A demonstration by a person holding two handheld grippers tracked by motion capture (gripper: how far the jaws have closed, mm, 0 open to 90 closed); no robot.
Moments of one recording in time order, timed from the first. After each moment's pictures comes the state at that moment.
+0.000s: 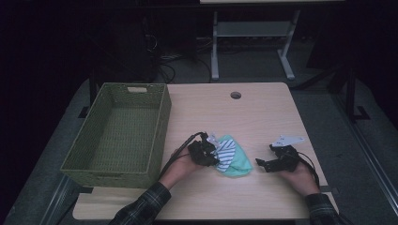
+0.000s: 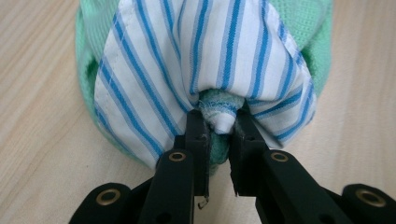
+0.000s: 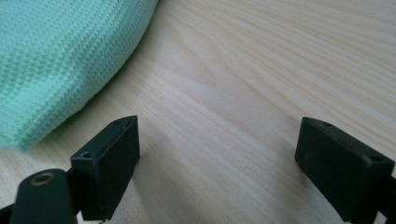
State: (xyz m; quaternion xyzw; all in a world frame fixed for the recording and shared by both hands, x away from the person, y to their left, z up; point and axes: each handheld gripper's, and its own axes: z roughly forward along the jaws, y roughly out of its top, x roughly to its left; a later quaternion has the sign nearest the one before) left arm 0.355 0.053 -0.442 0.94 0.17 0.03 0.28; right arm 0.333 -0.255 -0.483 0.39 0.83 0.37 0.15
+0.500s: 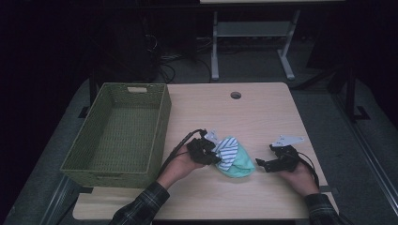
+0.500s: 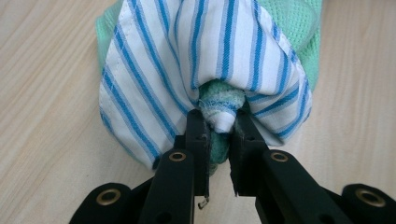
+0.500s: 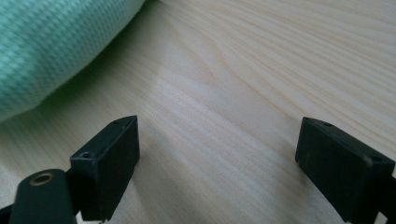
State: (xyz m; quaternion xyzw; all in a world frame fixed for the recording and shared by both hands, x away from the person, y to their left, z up) left arm 0.347 0.055 -0.419 0.93 0.17 0.01 0.32; right arm 0.332 -0.255 -0.482 0.39 0.83 0.36 0.15
